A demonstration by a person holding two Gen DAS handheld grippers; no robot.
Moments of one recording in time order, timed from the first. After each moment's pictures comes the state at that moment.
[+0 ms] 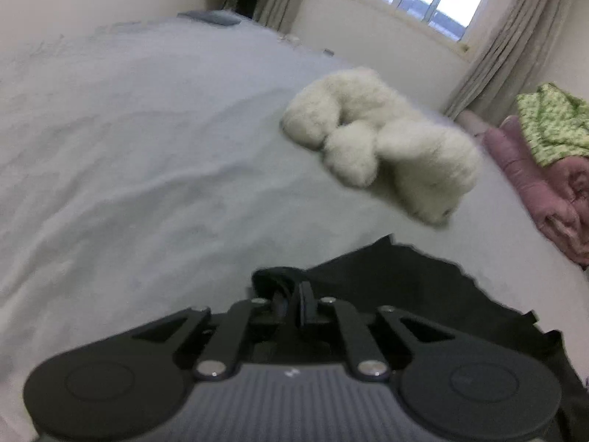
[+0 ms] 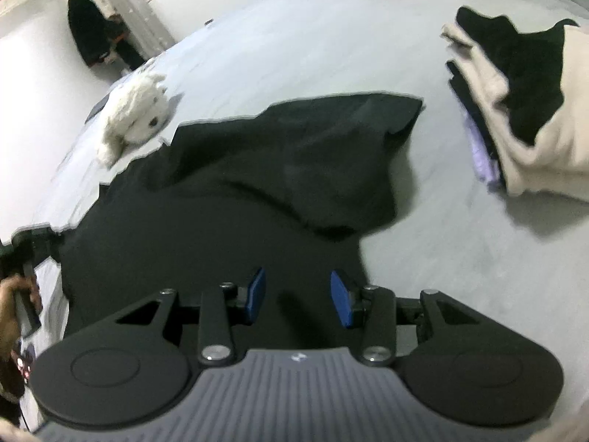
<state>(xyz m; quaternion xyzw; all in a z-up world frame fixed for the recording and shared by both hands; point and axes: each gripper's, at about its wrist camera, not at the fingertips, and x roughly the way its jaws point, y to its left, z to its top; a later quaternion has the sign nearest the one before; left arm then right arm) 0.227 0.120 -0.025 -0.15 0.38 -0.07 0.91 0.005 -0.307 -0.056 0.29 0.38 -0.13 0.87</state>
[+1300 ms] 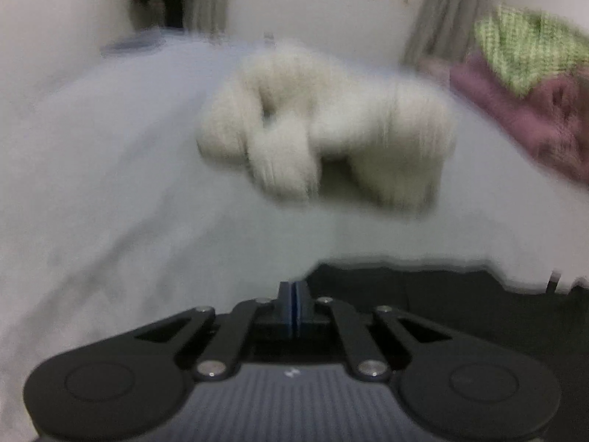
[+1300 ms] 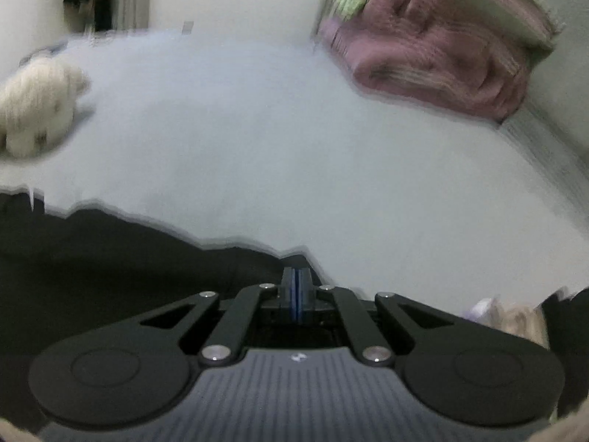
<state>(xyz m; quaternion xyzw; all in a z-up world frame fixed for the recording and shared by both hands) 0.289 0.046 -0.035 0.00 0.39 -0.14 0.91 0.163 -0.358 -0.082 0.03 0.39 -0.23 0.89</state>
